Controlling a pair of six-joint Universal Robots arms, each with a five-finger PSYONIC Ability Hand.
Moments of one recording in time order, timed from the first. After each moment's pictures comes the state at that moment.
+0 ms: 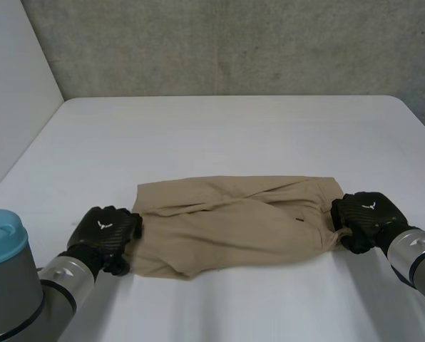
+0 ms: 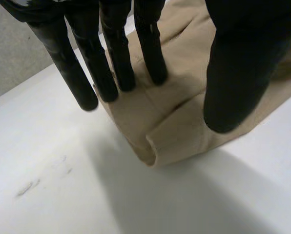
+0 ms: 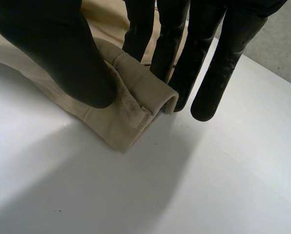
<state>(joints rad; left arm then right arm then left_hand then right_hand) 4.34 -1.75 -2.06 3.39 -1.52 3.46 1.64 -1.30 1.97 -0.19 1.21 2.69 0.86 0.91 0.91 0.91 0.73 0.93 1.13 1.13 1.13 0.96</state>
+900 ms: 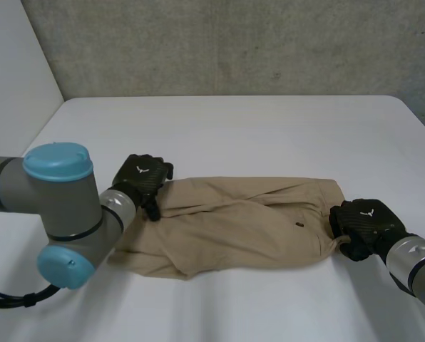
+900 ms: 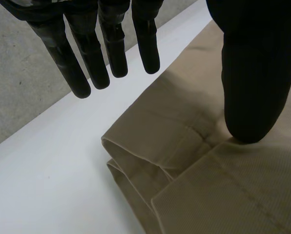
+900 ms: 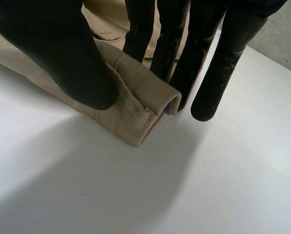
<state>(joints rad) 4.27 -2.17 -1.47 3.33 -1.50 3.48 1.64 -1.30 2.00 -0.19 1.21 2.69 0.49 0.48 0.48 0.47 0.28 0.93 1.09 1.09 1.09 0.92</state>
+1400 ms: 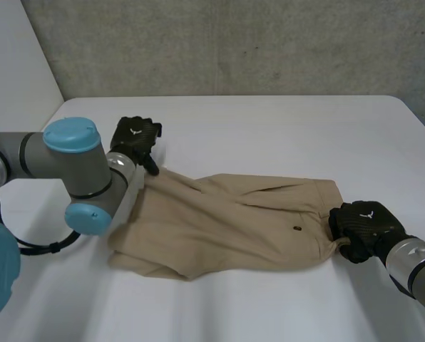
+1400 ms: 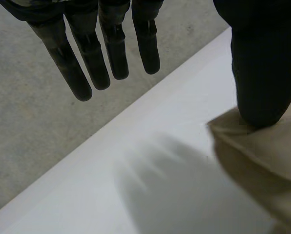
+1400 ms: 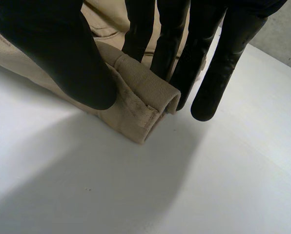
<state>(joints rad) 4.32 -2.43 -1.06 3.37 -1.53 3.49 1.64 -1.30 2.01 -0.19 1.21 2.69 0.49 0.50 0.49 0.51 0.31 0.93 1.09 1.09 1.09 0.92</state>
